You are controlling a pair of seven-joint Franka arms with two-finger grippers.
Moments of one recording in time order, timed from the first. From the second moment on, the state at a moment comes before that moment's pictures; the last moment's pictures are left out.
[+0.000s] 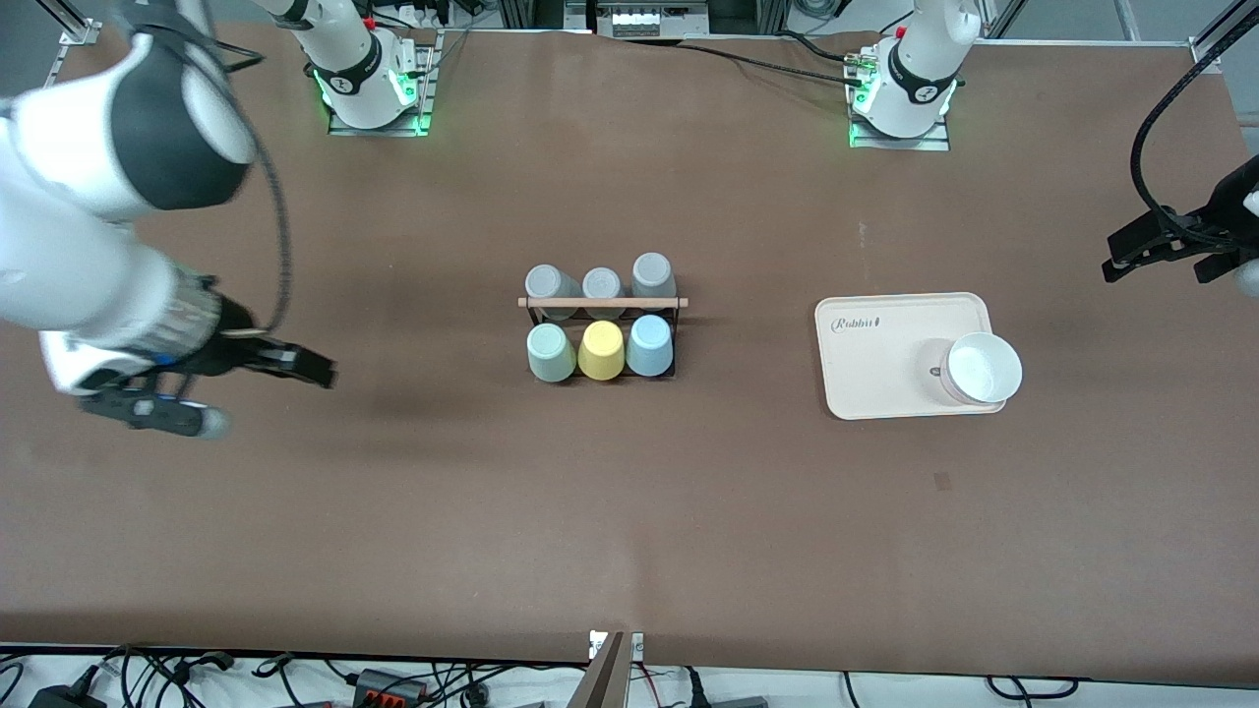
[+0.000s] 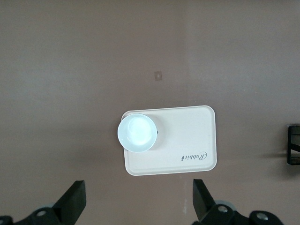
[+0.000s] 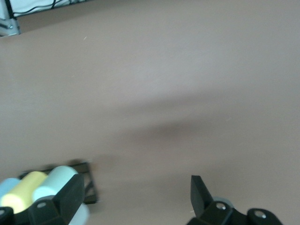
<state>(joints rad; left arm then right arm) -0.03 0.07 0.06 -1.49 0.00 1.59 0.03 0.12 0.43 0.06 -1.18 0.02 1.64 0.34</state>
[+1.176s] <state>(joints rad) -0.03 0.07 0.06 -1.49 0.00 1.59 0.03 -0.04 0.22 0.01 -1.35 -0.01 1.64 -0.06</state>
